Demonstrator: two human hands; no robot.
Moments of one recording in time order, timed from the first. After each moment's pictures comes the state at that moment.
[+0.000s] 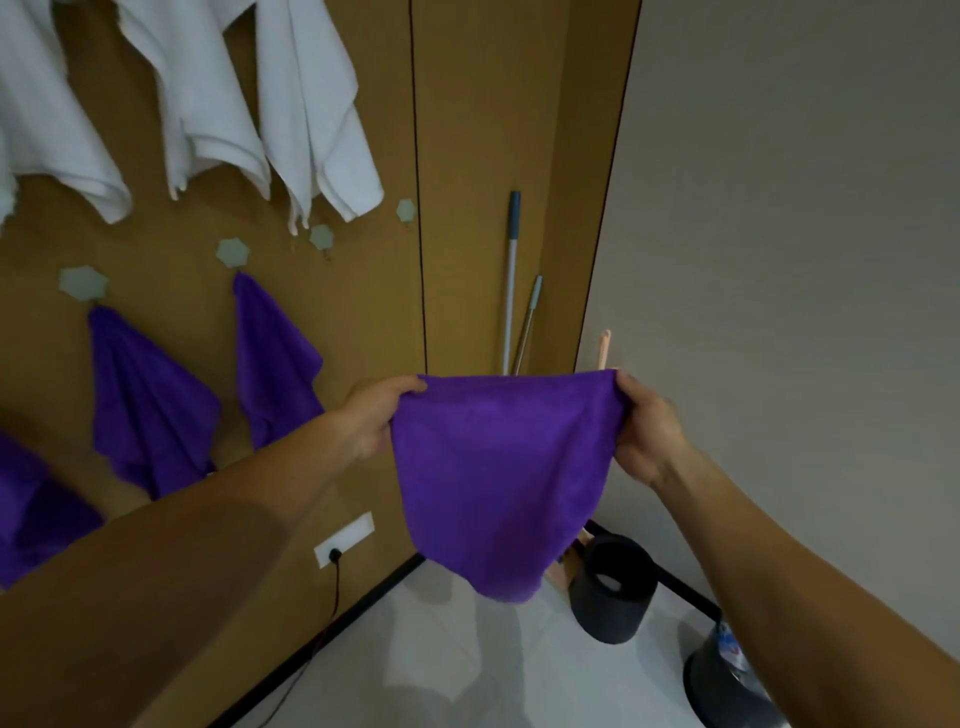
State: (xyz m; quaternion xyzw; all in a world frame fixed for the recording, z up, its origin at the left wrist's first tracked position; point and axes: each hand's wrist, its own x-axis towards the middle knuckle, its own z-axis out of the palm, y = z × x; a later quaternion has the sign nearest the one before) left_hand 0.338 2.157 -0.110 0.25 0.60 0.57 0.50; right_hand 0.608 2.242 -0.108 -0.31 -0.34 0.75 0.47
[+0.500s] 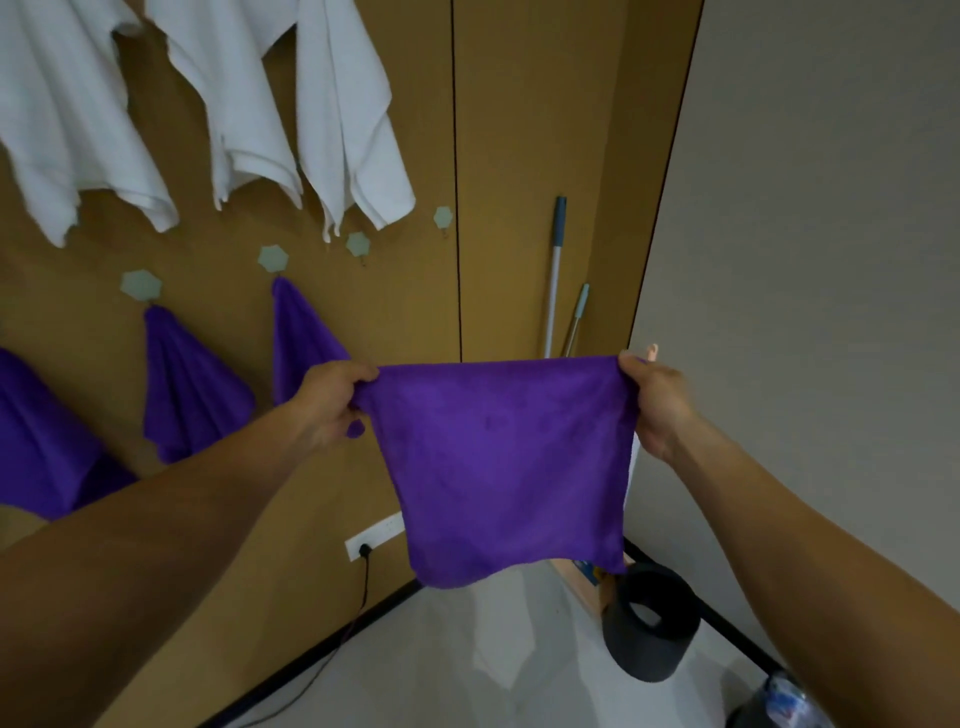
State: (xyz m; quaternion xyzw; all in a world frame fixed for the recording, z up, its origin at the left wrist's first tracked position) left_hand 0.304 2.144 -0.091 0.19 0.62 0.68 0.34; right_hand 0.598 2.320 -0.098 -0.35 -0.43 0.69 0.46
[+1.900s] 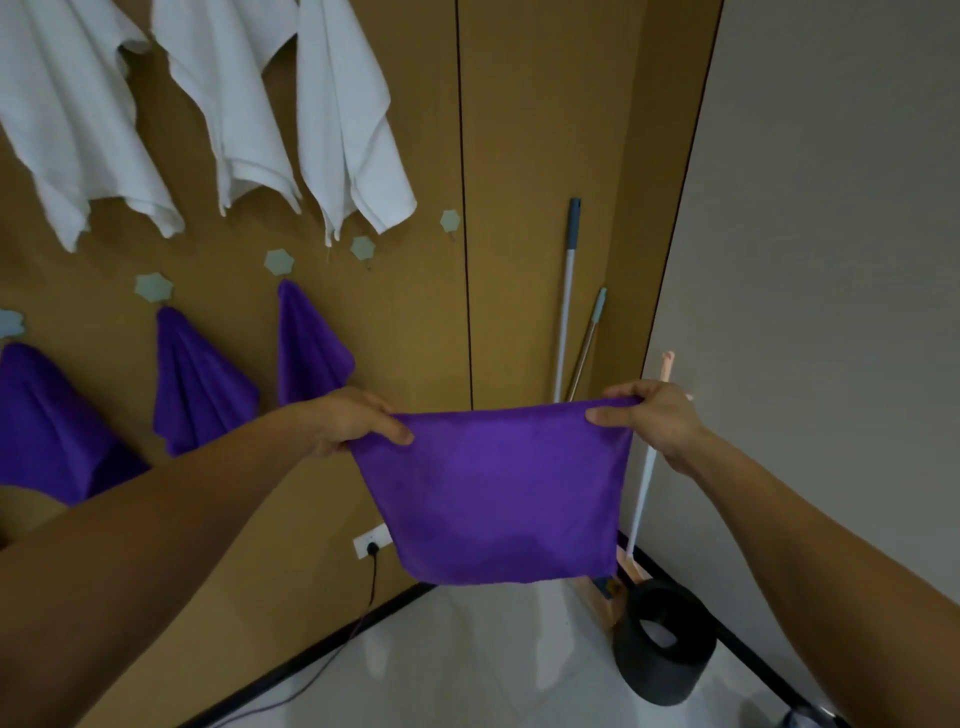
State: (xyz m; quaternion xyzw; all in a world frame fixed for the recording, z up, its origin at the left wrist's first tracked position) left_hand 0.345 2.146 -0.081 0.32 0.80 0.34 0.38; right_hand 0.631 2.371 -0.119 -0.40 -0.69 0.53 0.29
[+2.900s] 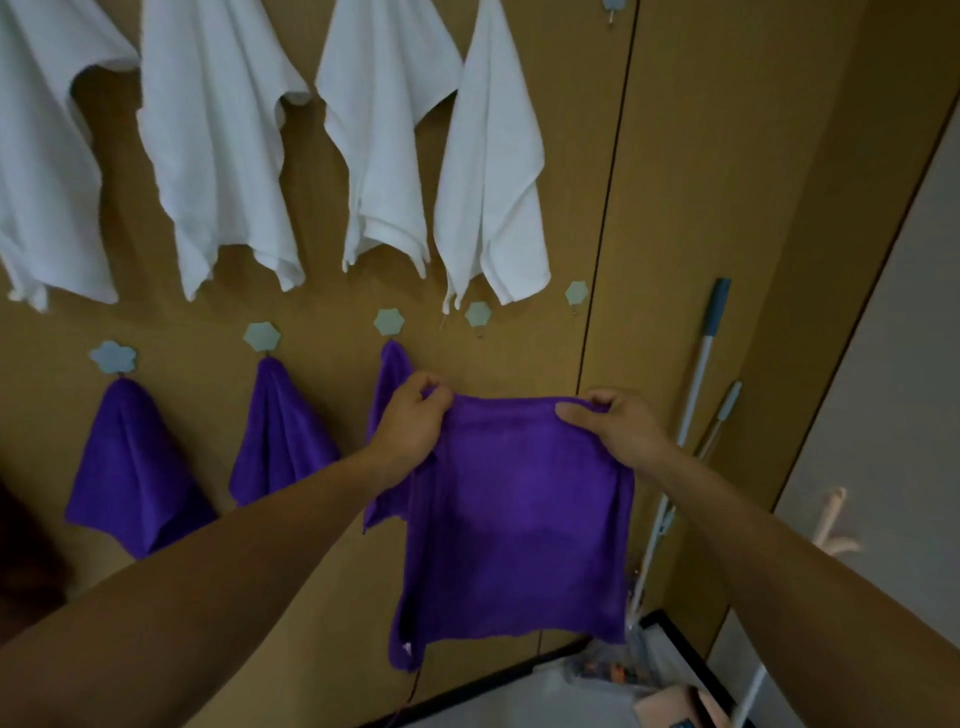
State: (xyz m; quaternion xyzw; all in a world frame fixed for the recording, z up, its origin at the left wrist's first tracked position) left_hand 0.206 2.211 -0.075 0.30 0.71 0.63 0.06; right_hand 0.378 2.393 -0.064 -0.21 -0.76 0.54 0.29
